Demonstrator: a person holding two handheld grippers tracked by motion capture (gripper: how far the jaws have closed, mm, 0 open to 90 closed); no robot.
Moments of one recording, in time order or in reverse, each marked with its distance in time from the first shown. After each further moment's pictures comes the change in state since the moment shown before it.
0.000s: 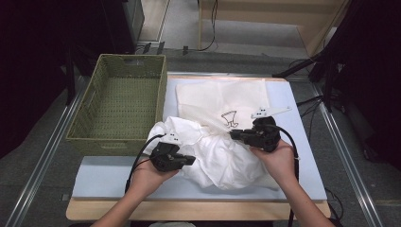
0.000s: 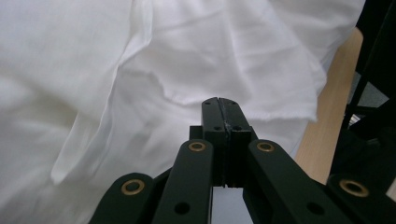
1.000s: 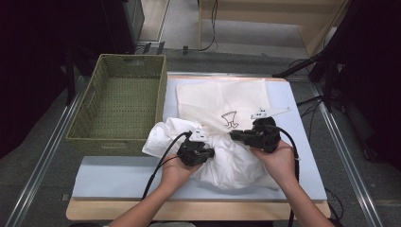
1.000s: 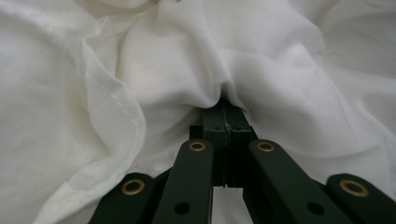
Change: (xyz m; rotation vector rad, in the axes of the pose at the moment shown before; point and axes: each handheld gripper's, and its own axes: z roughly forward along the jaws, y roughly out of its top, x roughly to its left) left arm -0.011 0.038 0.079 -0.073 0.055 0.037; right arm 0.001 -0.001 0.000 0.005 -0.001 0.001
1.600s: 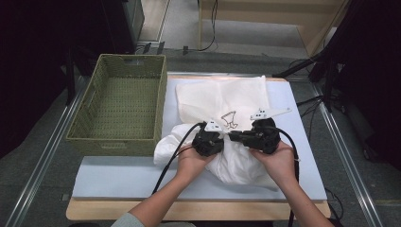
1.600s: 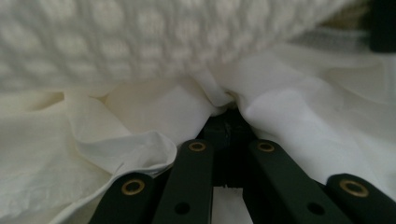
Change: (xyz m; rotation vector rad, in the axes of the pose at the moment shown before) left arm -0.007 0.039 0.022 -0.077 -0.006 0.012; right arm 0.008 0.002 -0.004 -0.013 0.009 -0.018
